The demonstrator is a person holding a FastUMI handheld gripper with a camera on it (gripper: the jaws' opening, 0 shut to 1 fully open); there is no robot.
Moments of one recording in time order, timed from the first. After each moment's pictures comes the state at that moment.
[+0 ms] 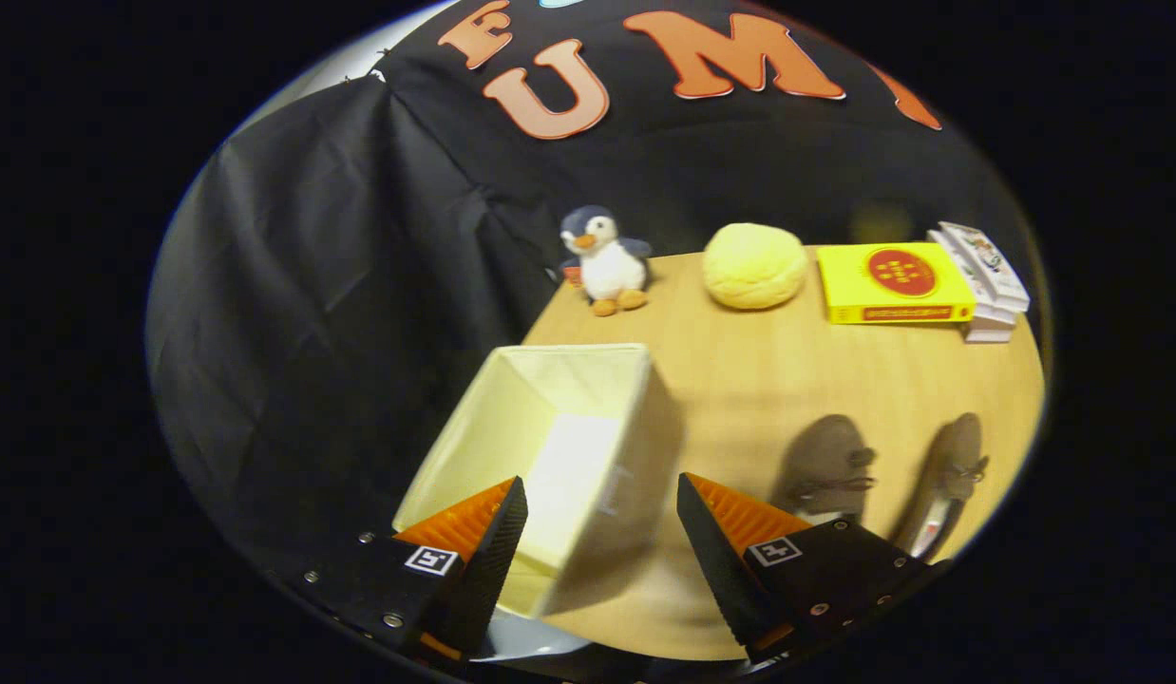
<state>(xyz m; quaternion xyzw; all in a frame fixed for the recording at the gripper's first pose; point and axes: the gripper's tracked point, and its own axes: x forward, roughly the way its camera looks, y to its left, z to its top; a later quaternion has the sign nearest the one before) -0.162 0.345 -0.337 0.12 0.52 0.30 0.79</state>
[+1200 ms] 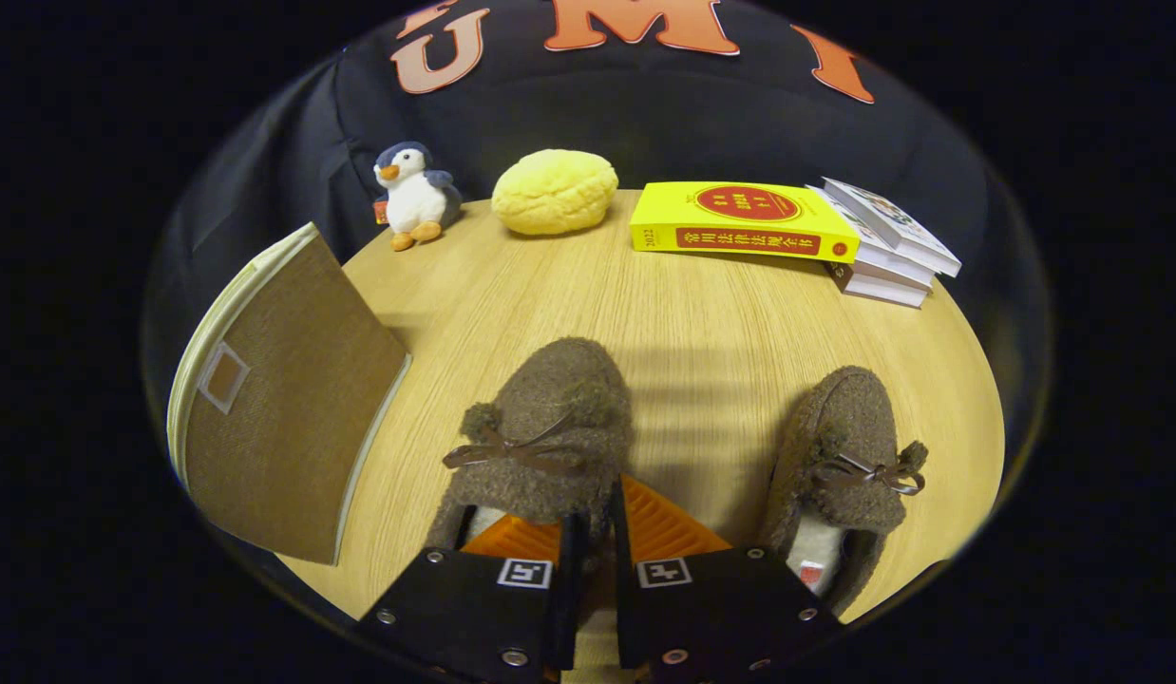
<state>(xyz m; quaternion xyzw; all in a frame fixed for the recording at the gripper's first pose) -0.144 0.229 -0.517 0.04 0.55 0.18 0.81</state>
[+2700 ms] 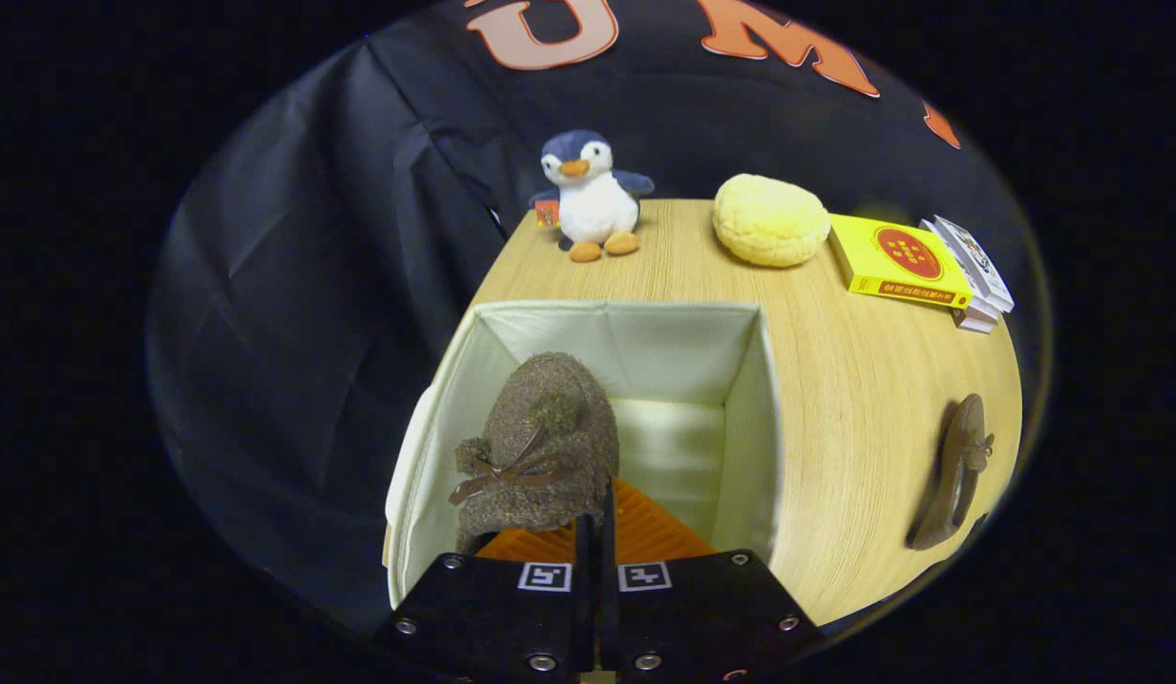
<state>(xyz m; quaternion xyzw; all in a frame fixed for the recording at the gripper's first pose) -0.183 0.511 -0.378 0.05 0.62 0.23 0.75</state>
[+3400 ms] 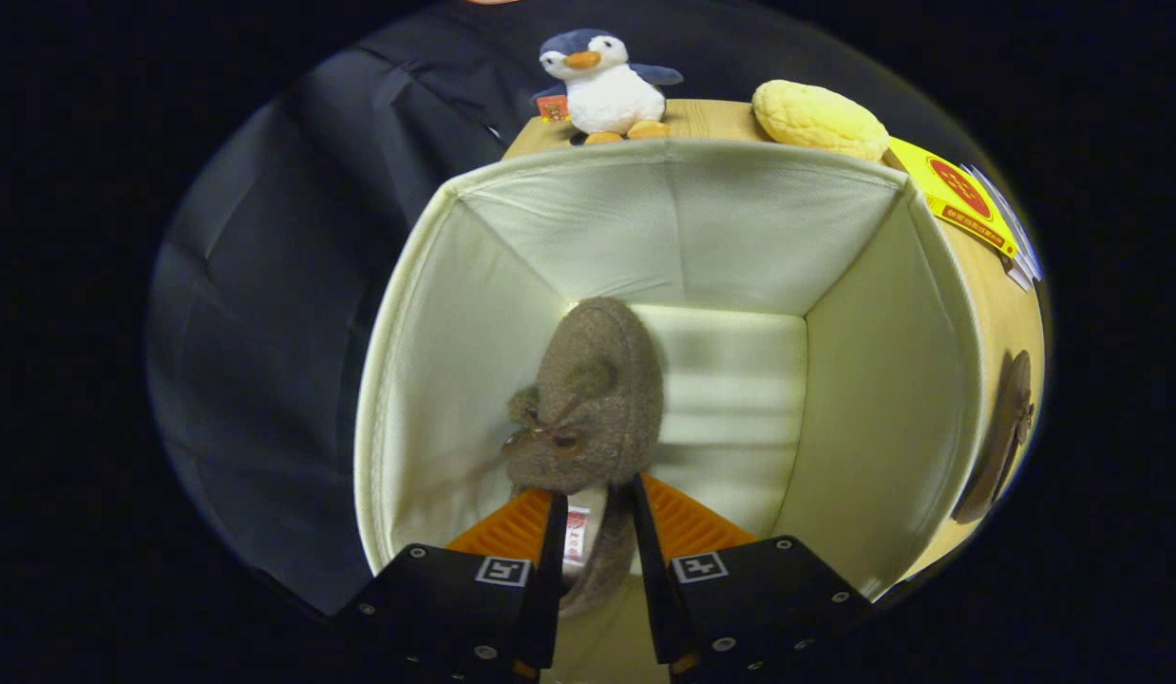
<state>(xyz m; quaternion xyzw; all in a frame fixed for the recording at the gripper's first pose) -0.228 0.538 -0.391 0.09 0.71 0.27 0.64</state>
